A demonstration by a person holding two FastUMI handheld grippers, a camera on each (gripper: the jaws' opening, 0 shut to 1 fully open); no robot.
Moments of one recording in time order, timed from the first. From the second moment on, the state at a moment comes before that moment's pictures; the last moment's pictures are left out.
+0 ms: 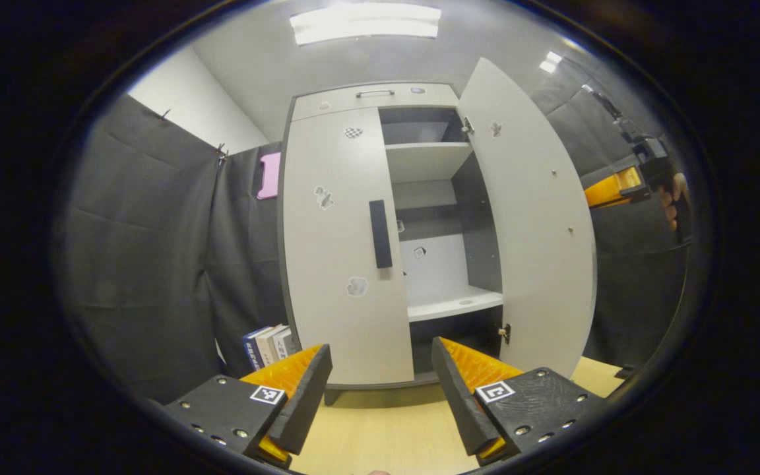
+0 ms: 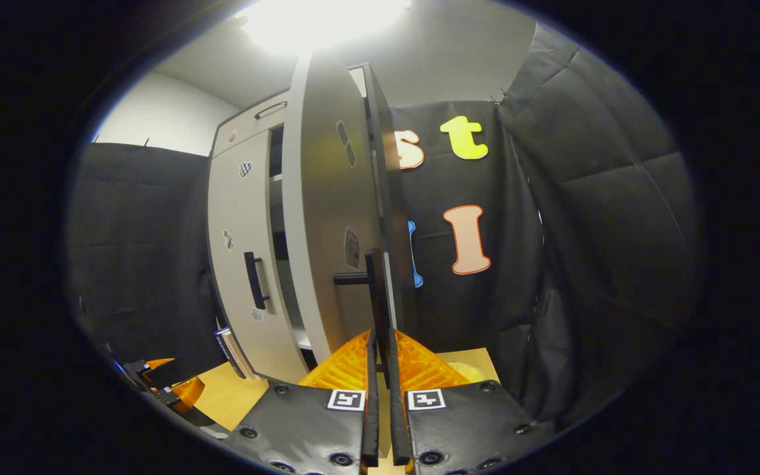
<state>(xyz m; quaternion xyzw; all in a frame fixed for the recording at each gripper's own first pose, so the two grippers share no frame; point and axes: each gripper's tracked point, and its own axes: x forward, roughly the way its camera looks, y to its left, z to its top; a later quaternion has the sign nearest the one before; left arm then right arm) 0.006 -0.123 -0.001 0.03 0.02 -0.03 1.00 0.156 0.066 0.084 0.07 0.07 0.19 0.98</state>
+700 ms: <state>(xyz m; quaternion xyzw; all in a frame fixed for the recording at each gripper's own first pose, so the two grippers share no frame) 0.133 -0.162 0.060 0.01 0.00 -0.07 1.00 0.125 -0.061 0.048 0.06 0.06 0.02 1.00</state>
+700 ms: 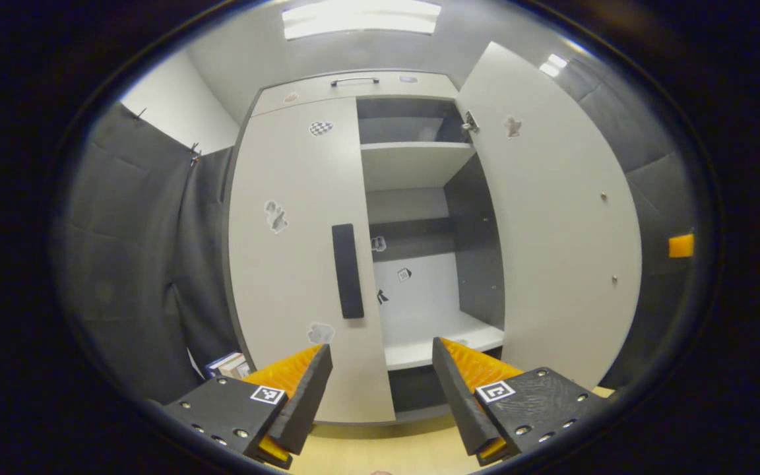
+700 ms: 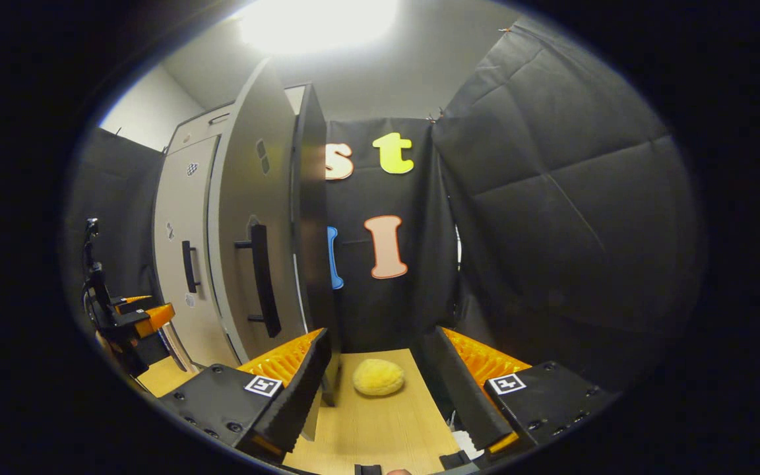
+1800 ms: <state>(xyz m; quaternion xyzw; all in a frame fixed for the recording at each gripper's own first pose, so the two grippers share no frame) 0.284 -0.125 0.085 -0.02 -0.01 -0.07 1.00 0.111 -0.059 0.009 0.03 0.11 -0.09 0.99</state>
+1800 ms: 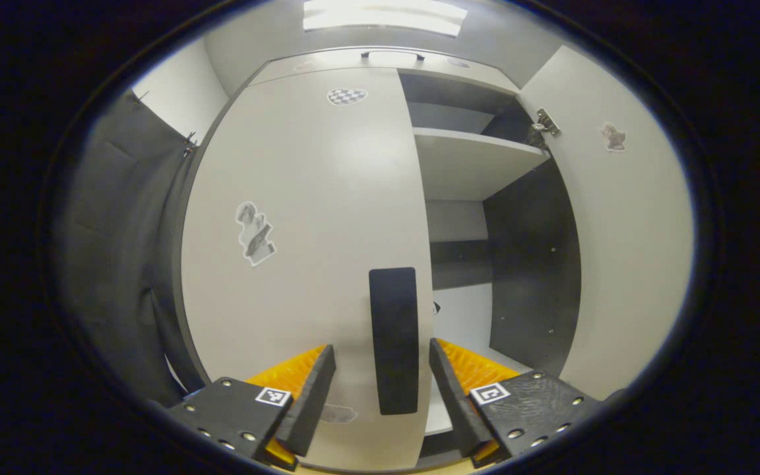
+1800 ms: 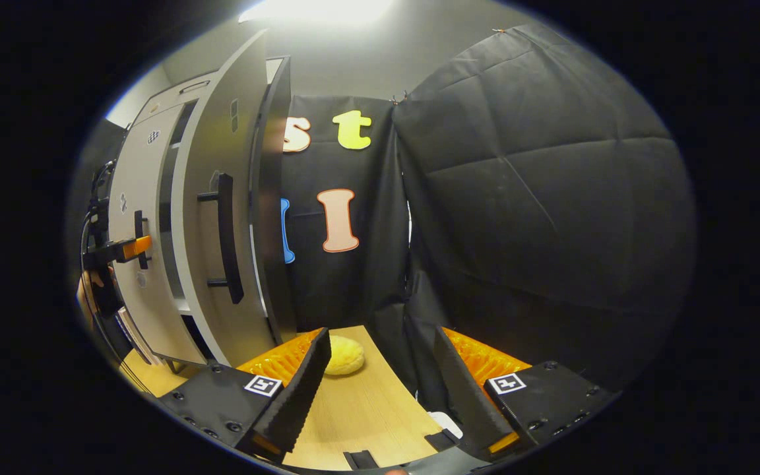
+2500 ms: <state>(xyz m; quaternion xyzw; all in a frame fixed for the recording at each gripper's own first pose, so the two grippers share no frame) 0.284 -0.132 0.082 -0.04 0.02 -0.06 1.00 0.097 -0.070 0.006 0.02 0.12 -0.09 0.99</state>
